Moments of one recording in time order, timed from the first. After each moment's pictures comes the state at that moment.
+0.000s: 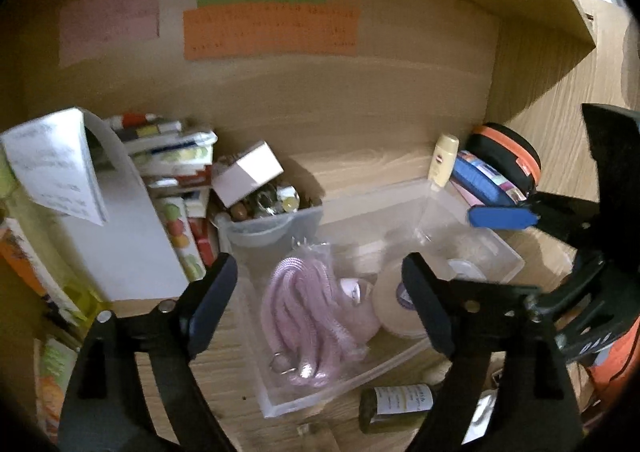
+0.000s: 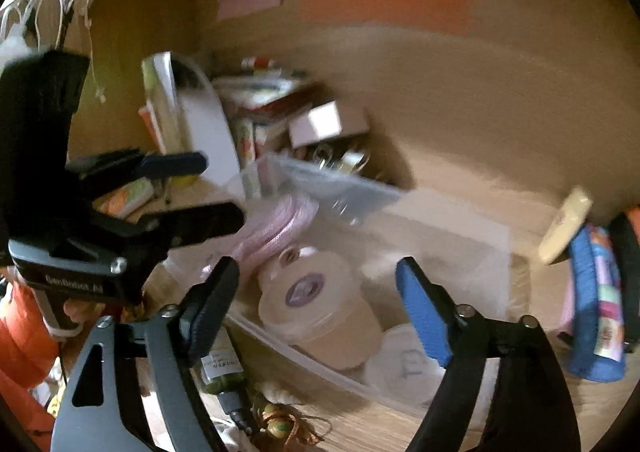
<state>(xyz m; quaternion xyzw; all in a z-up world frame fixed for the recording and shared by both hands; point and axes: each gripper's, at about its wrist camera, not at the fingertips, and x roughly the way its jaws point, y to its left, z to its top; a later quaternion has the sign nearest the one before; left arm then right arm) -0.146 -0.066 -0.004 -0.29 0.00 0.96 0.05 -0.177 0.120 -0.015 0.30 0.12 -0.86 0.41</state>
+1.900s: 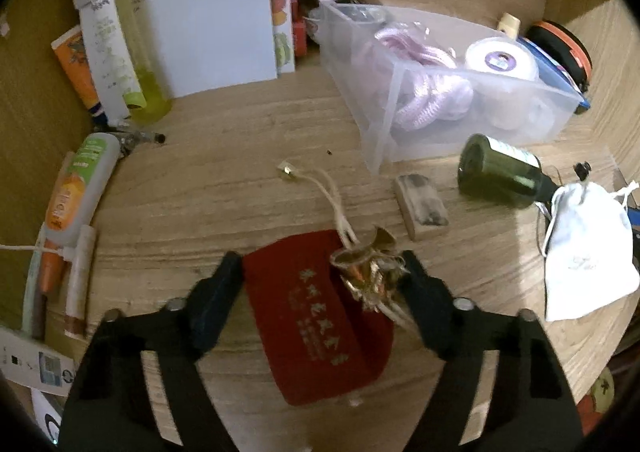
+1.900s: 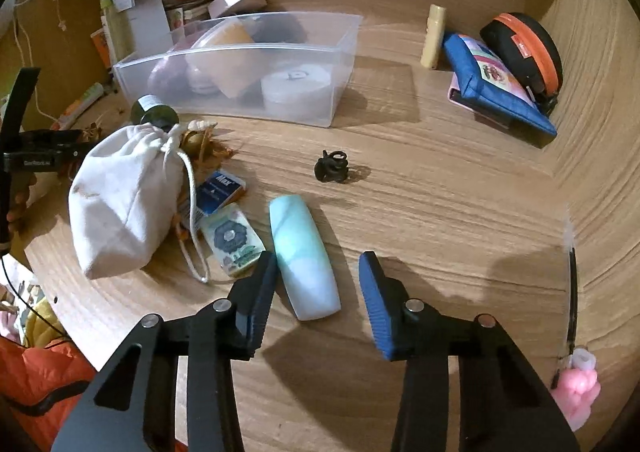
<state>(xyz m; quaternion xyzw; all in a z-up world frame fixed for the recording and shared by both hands) -0.051 -0.111 -0.112 -0.45 -0.02 0.89 -0.05 -0.090 0.256 -0.106 0.41 0.14 -0.86 0.28</state>
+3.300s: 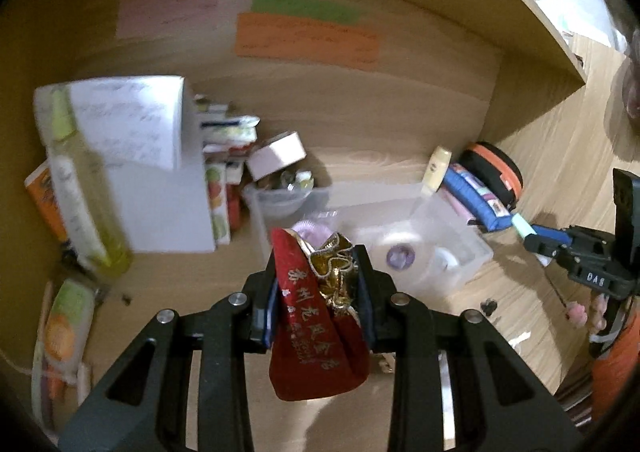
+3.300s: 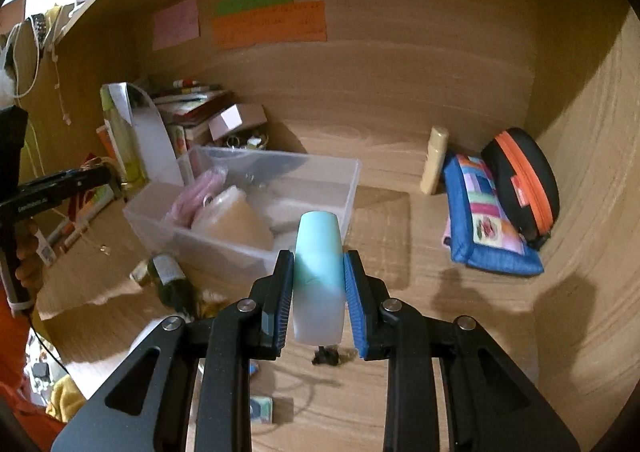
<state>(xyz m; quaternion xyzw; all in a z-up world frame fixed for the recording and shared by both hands) -0.092 -0.089 0.005 -0.29 -0.07 0.95 0.04 -0.146 0.225 -0.003 0.31 0.09 -0.90 0.30</state>
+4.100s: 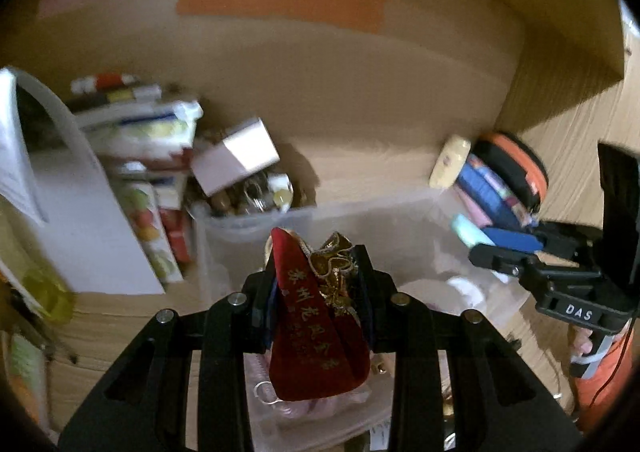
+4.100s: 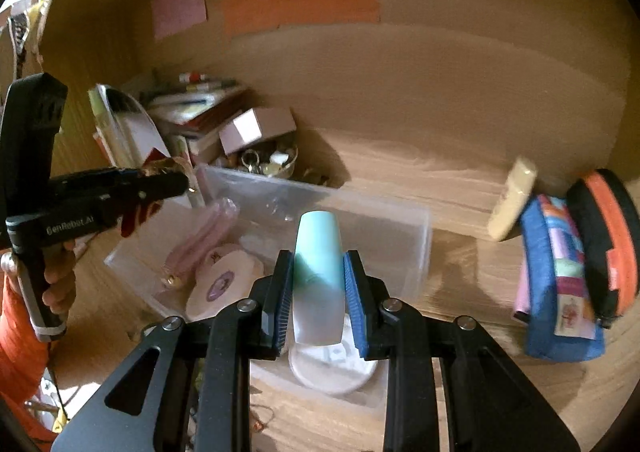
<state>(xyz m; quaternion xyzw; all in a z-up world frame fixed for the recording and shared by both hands) -0.192 -0.075 -0.032 -0.35 -0.06 0.93 0.07 -0.224 0.142 -0.028 0.35 0.10 -0.86 0.35</state>
